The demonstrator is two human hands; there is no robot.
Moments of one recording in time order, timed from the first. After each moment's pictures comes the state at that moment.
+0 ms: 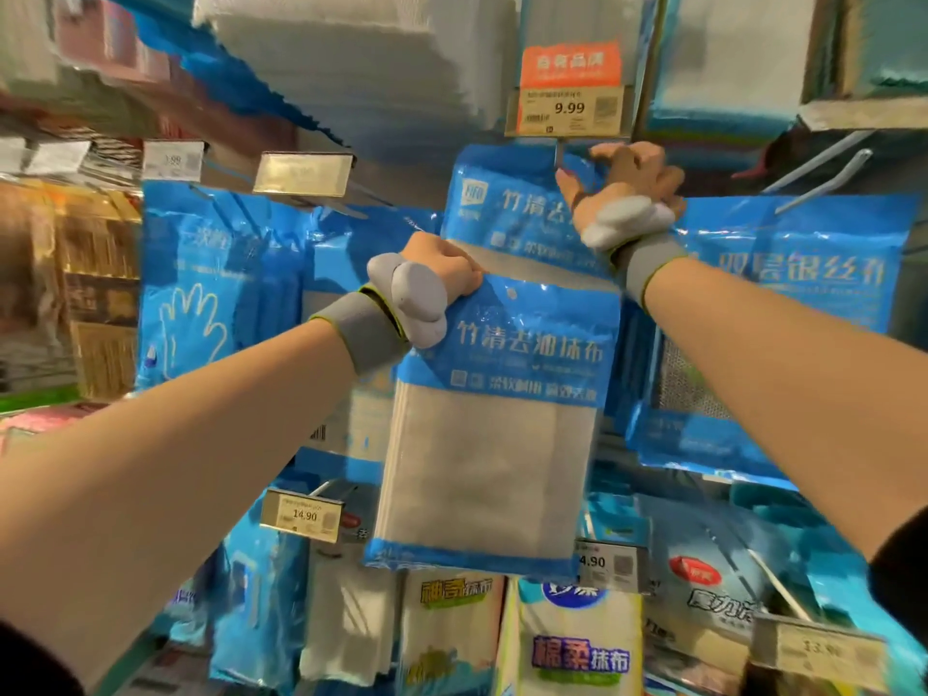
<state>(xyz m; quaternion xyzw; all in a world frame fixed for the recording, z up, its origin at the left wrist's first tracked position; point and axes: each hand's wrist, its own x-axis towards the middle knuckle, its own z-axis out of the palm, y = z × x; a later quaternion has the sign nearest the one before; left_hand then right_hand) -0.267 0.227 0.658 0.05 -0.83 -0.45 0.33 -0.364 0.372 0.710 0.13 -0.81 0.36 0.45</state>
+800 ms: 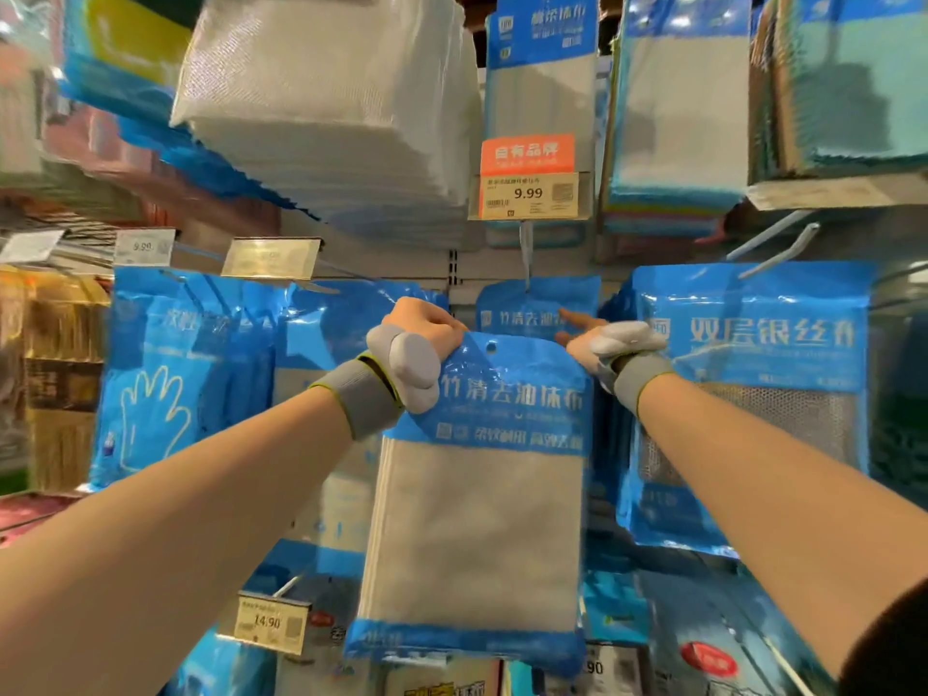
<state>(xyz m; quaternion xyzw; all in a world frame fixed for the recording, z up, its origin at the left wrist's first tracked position) -0.302 0.228 0.670 0.07 -0.83 -0.44 0.35 -0.444 0.395 0.674 0.21 -0.89 0.38 0.17</state>
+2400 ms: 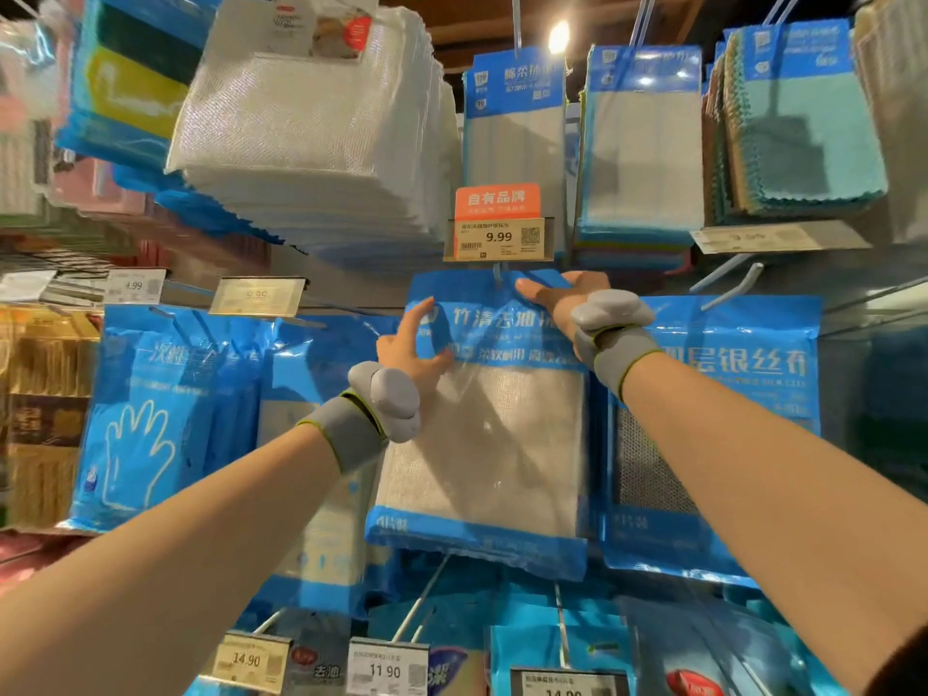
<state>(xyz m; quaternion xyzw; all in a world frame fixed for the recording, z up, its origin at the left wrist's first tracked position) -0.316 0.230 0.665 -0.05 -0.81 -0.43 0.41 -0.397 0.400 0.731 0.19 -0.75 0.58 0.24</state>
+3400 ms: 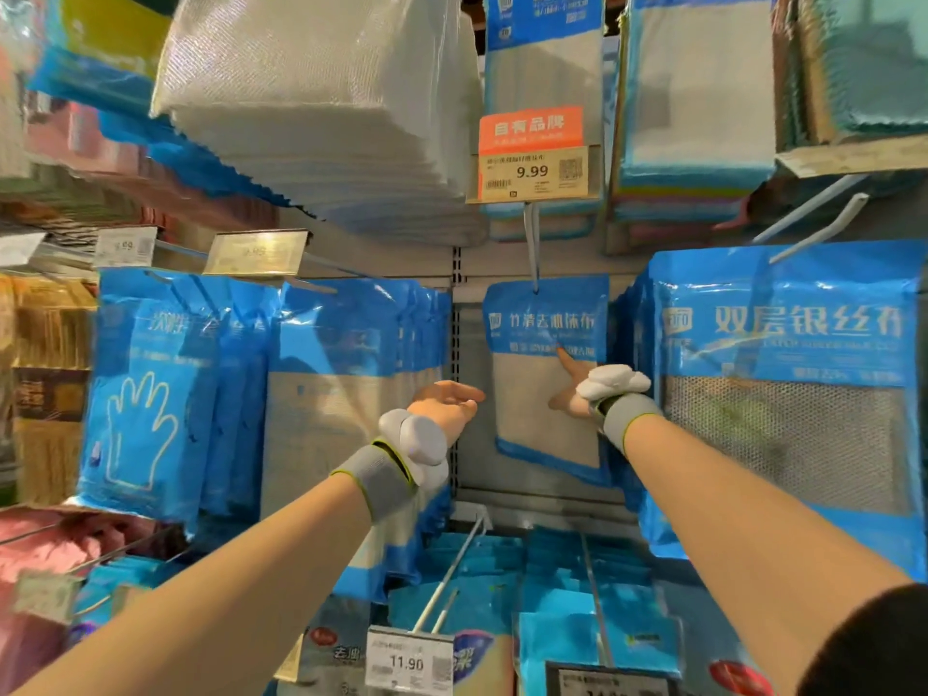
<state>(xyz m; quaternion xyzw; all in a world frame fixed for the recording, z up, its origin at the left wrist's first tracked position) -0.355 0.220 0.598 0.04 -0.84 -0.48 0.25 -0.483 0.377 0.622 0.14 -0.93 0.33 0.11</state>
